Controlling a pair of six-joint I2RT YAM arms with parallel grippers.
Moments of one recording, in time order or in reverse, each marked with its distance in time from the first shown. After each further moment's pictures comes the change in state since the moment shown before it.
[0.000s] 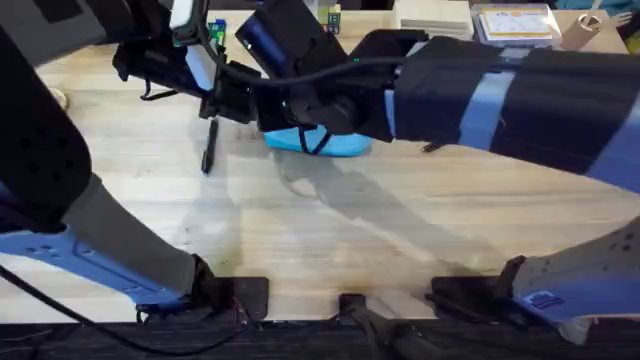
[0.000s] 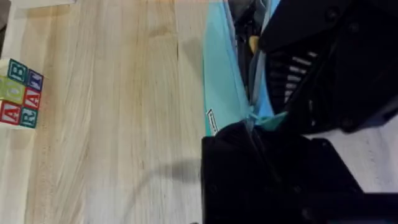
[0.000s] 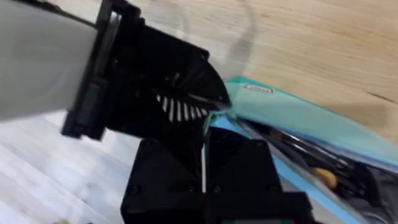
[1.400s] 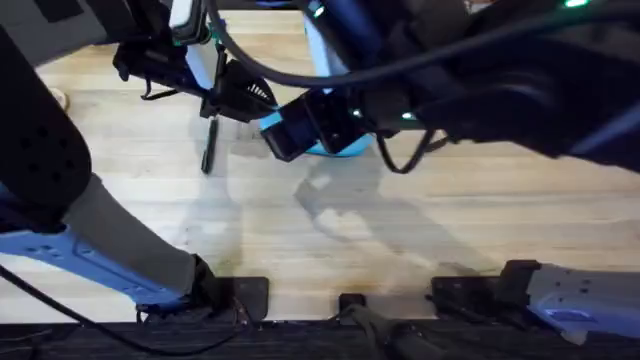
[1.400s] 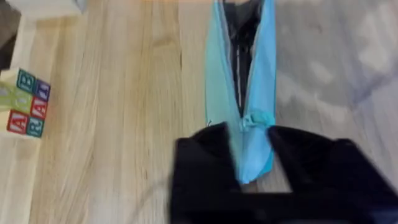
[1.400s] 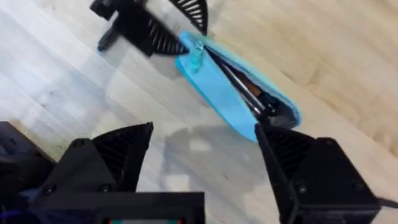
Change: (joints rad) left arm -0.002 0.000 0.000 0.004 0.009 0.000; right arm 0.026 -0.327 0.001 -0.416 0.051 -0.328
